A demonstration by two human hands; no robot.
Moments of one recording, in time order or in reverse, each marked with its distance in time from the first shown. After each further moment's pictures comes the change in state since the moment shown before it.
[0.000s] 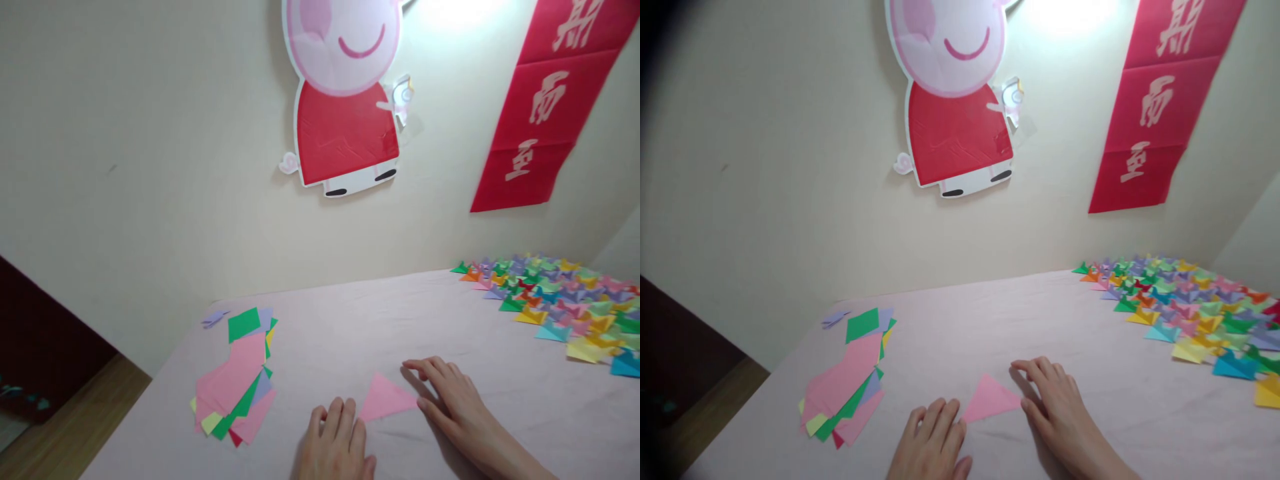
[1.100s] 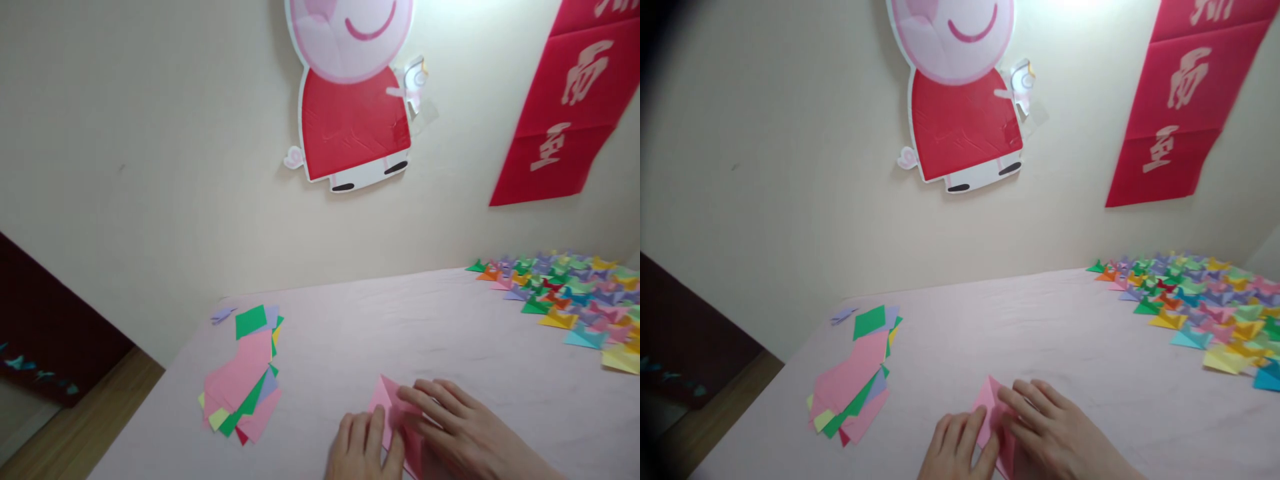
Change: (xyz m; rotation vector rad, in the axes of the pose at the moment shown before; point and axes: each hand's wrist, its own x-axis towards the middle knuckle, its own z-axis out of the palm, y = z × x) left_hand 0.004 0.030 0.012 0.002 0.027 0.006; right_hand 0.004 -0.025 -0.015 -0.324 -0.046 -0.678
